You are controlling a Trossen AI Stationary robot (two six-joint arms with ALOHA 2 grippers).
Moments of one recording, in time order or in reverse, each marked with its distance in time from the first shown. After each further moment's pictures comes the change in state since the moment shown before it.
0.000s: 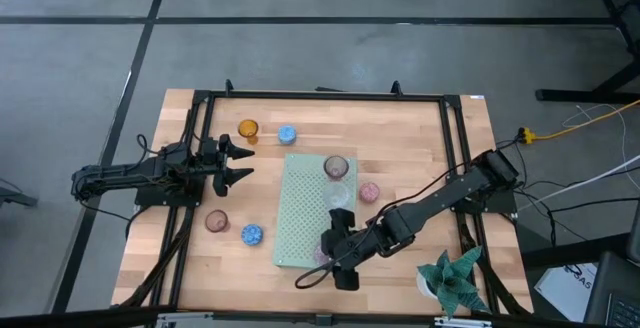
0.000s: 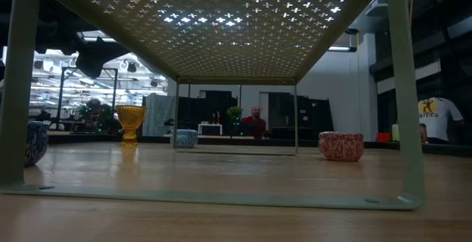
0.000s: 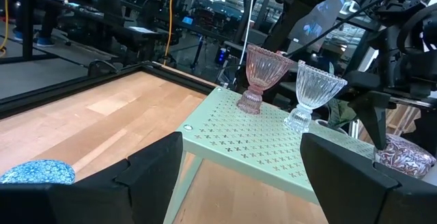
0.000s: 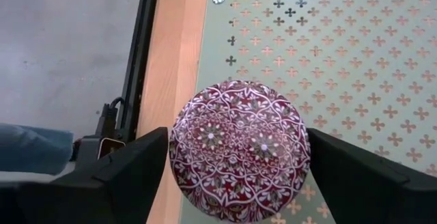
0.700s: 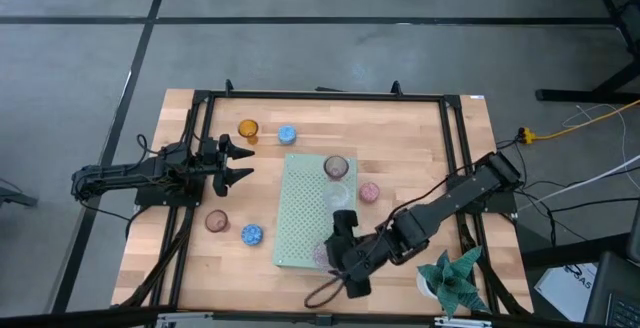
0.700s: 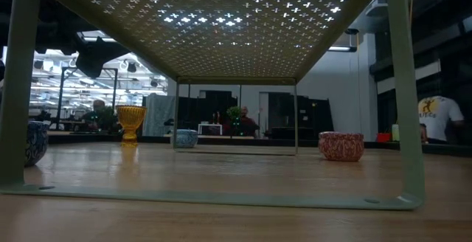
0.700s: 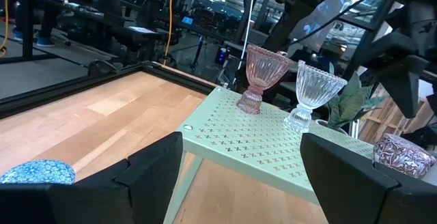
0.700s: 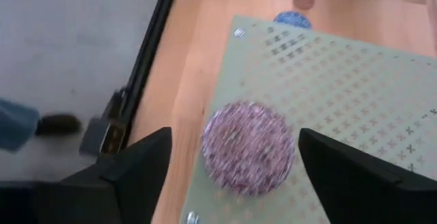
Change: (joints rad) left arm 0.000 0.000 0.000 0.000 0.000 0.000; right arm 0.059 -0.001 0.185 -0.196 0.076 -0.187
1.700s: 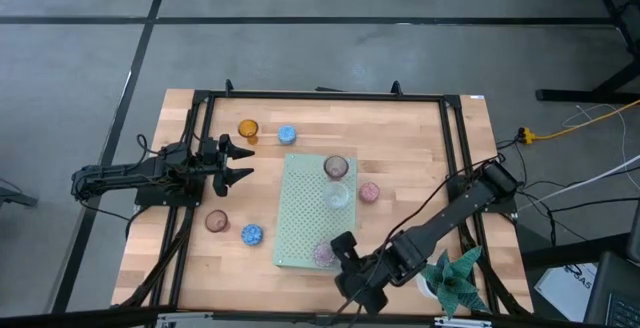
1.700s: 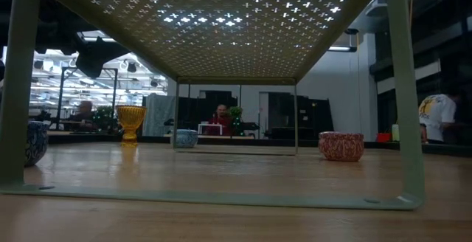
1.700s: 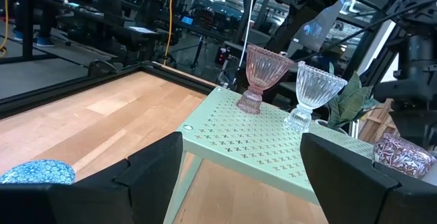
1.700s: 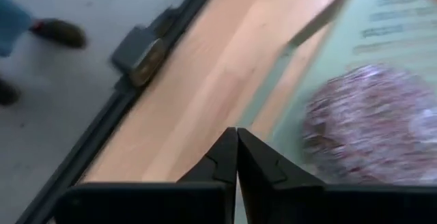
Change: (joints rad) left arm 0.000 0.000 0.000 0.000 0.000 0.000; right arm 0.074 0.064 -0.073 0.016 -0.070 -0.264
